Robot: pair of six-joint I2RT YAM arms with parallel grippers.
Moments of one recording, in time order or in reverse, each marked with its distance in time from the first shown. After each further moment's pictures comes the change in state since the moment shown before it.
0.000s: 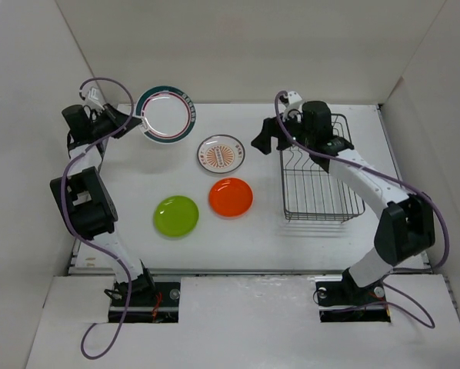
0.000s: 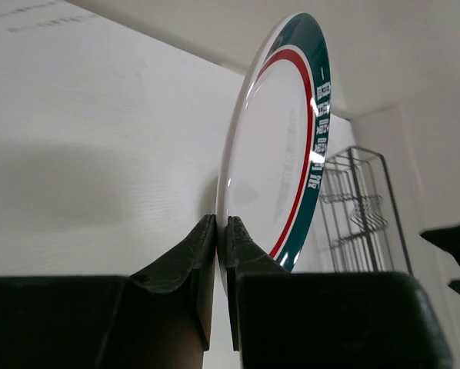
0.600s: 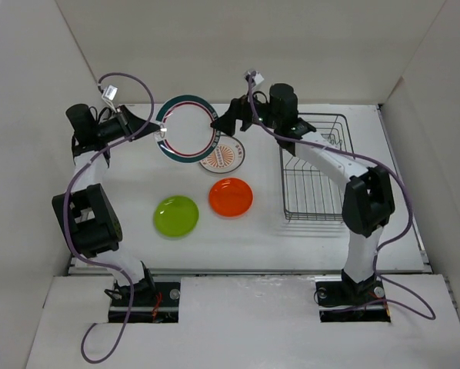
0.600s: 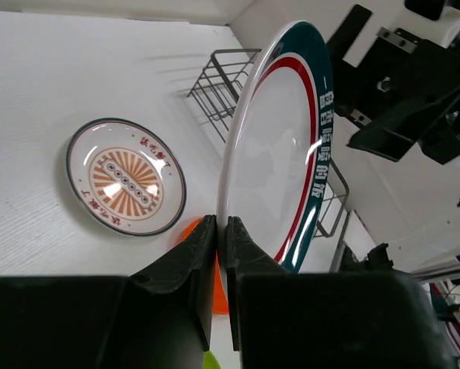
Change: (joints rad) left arm -0.053 -0.192 -0.129 0.111 0.412 -0.019; right arm 0.121 0.346 0.377 0.283 -0.225 0.179
